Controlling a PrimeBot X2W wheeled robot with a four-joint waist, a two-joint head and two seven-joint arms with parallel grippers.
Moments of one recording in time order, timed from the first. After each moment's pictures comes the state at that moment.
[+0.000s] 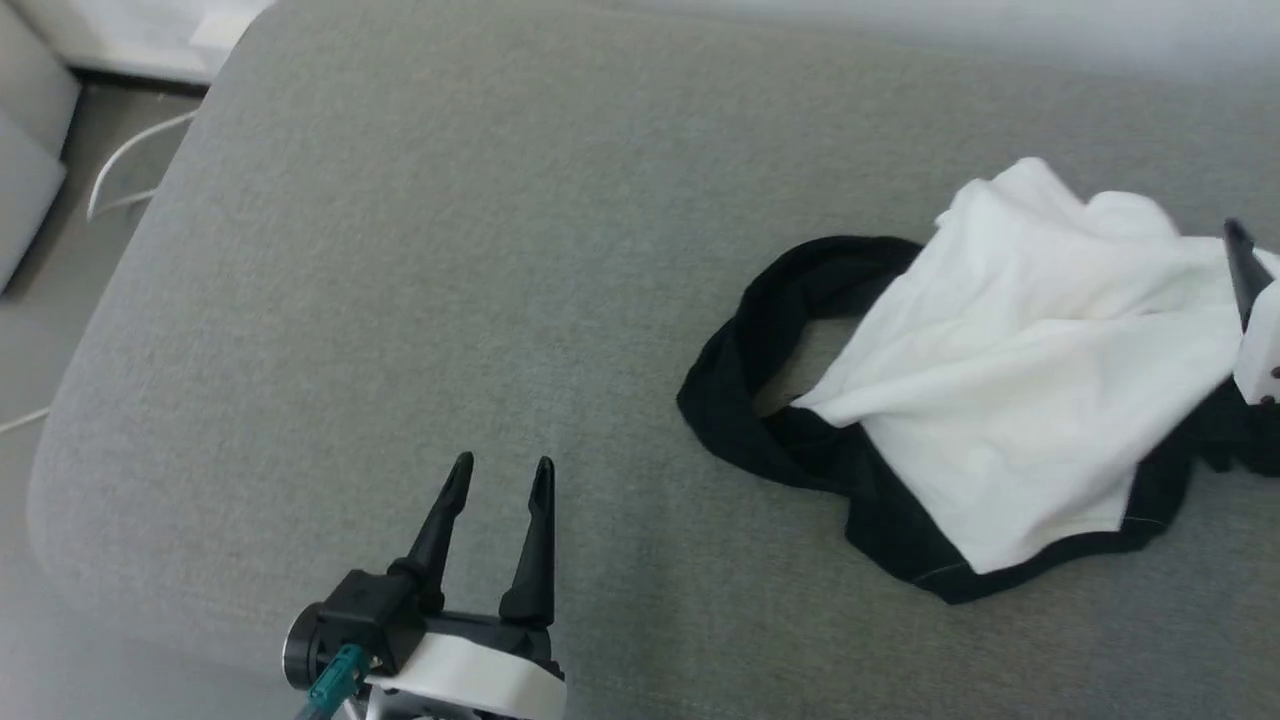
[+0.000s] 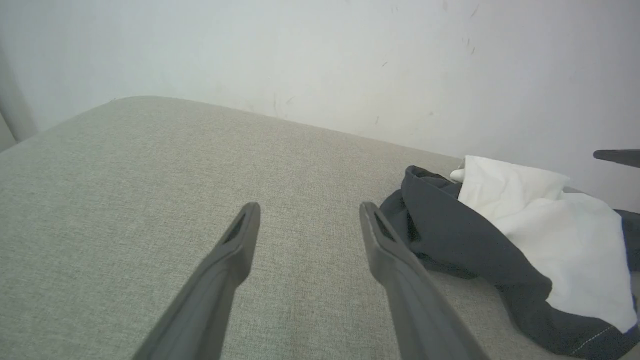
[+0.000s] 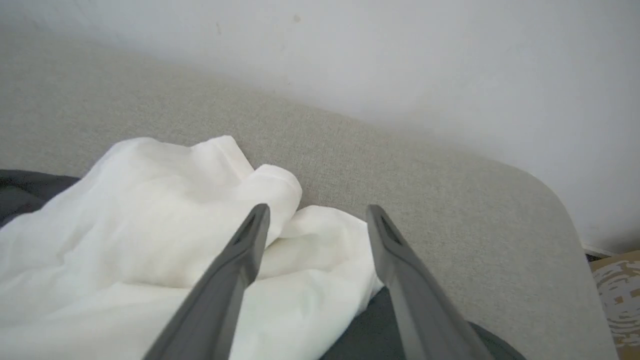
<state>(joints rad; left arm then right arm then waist) 0.03 0.05 -0.23 0.00 -0.25 0.00 -0.26 -0.53 -0.39 -0.12 0.36 0.13 0.13 0.41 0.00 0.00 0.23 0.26</state>
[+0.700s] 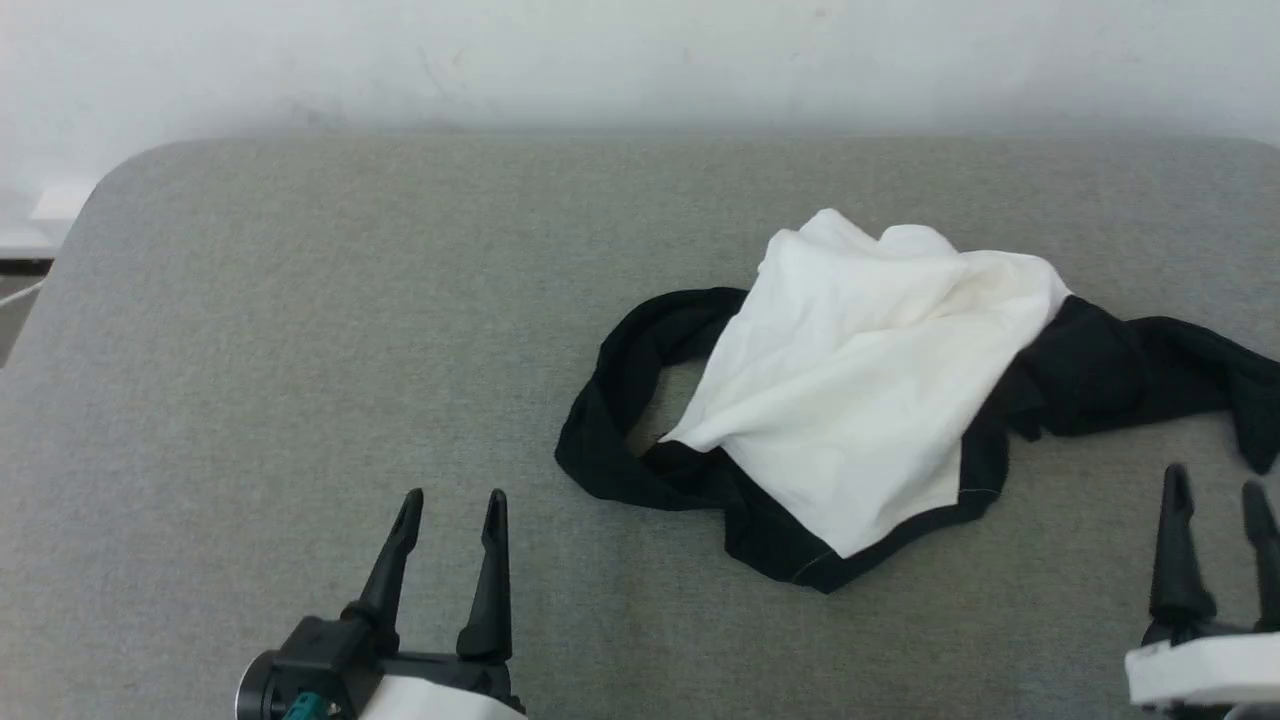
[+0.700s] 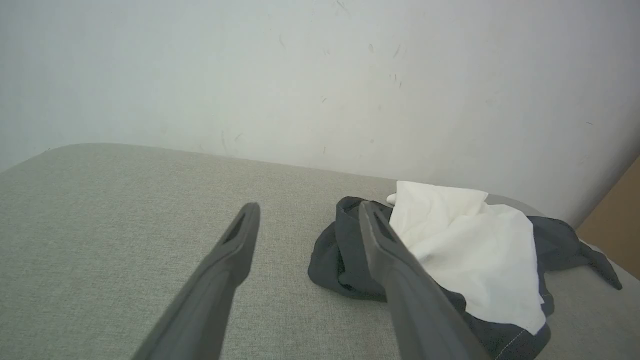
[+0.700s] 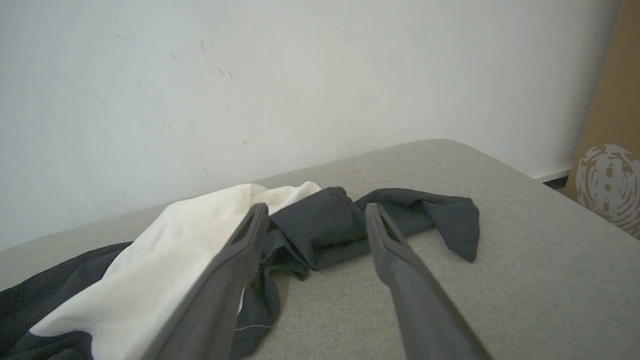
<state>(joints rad) 0.12 0.05 -0.16 -0.07 -0.22 0.00 -0.26 0.06 -0.05 -0.28 0.06 0.30 0.13 -0.23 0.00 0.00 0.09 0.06</state>
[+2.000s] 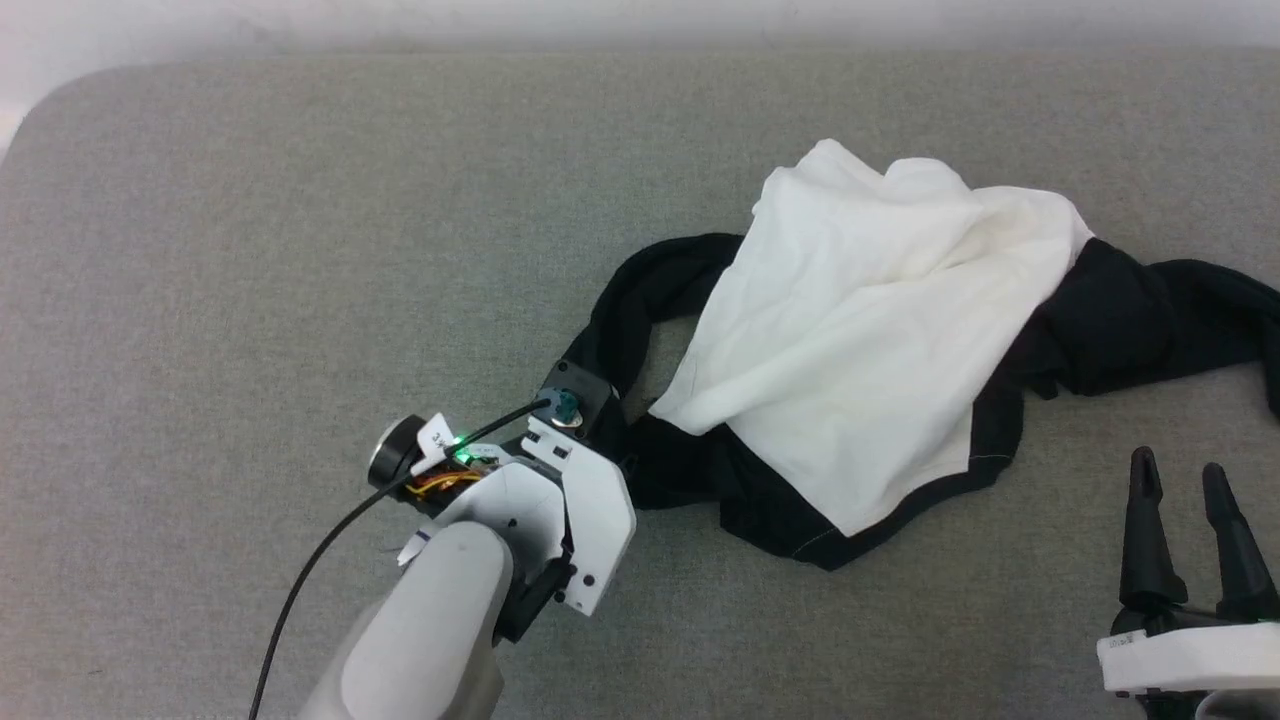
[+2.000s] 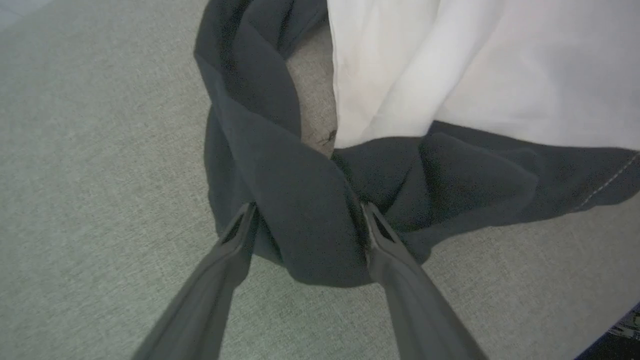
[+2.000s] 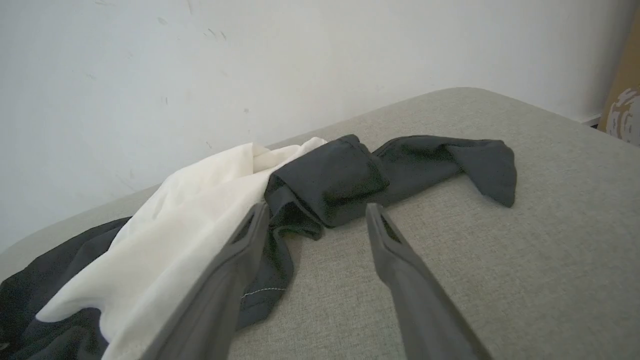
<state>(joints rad) -0.40 0.12 -0.42 0.26 -0.10 -0.11 0.53 0.07 -0.05 -0.20 0.06 0.39 0.13 -0.26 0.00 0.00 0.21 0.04</state>
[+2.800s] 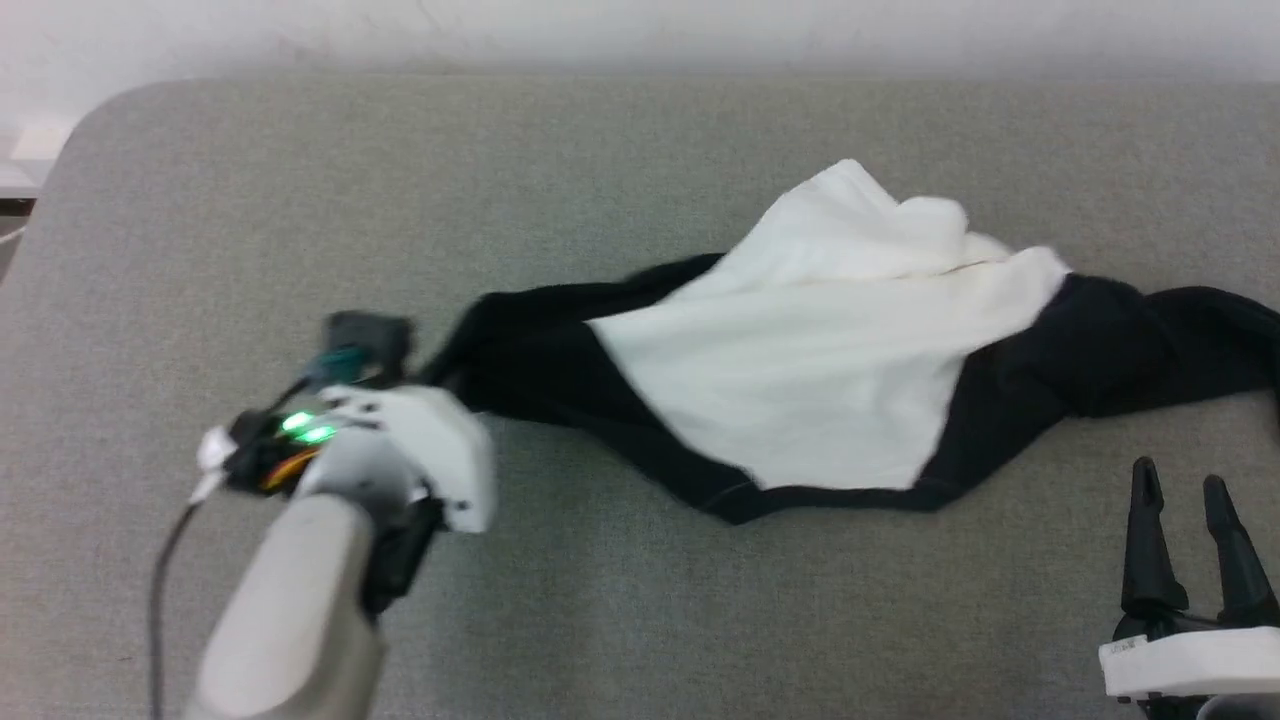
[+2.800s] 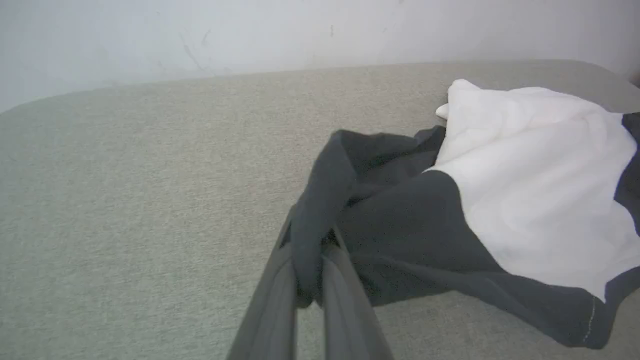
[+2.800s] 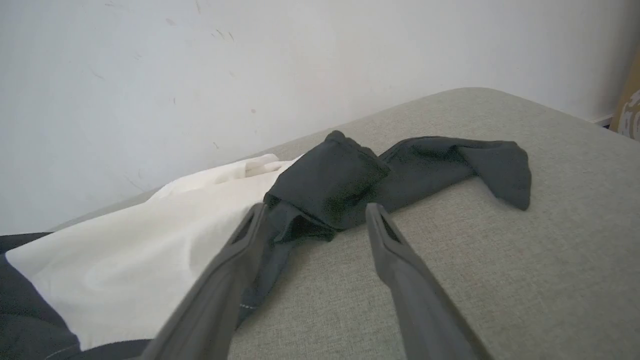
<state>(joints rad) -0.42 0.18 -0.25 0.28 -0.27 0.00 0.28 0.06 -0.05 -0.21 0.09 0.39 0.13 -0.26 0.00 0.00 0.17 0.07</state>
